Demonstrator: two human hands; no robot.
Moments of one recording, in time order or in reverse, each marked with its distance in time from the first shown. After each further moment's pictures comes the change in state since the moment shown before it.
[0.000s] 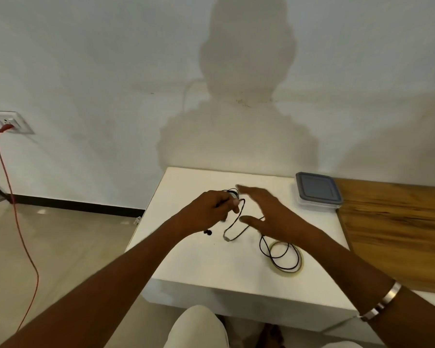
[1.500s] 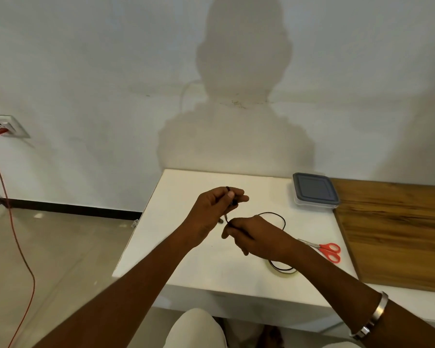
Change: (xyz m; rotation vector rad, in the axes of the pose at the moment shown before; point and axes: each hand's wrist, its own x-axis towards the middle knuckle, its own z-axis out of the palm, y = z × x) left_hand 0.003 -0.006 0.026 -0.733 0.114 0.071; right_hand -0.010 -0.021 0.026 0.182 -0.183 0.070
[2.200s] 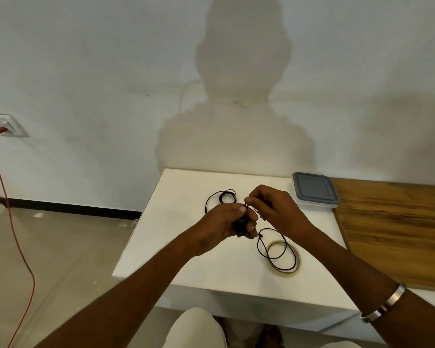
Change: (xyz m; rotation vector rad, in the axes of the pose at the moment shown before) left_hand -0.018 0.009 0.018 -0.115 -0.312 -0.145; right_hand 0.002 0.017 -0.039 0.174 0.416 0.045
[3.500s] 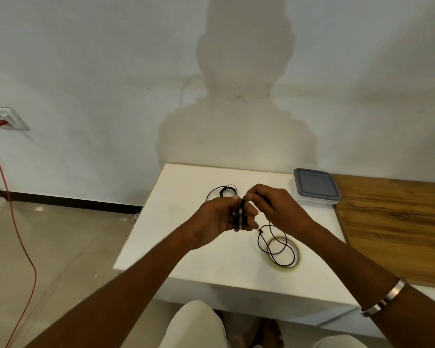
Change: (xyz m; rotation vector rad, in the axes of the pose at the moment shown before) left_hand -0.004 0.001 -0.007 -0.135 -0.020 -0.035; right_hand -0.002 0.002 -0.001 -0.143 -0.095 -0.061
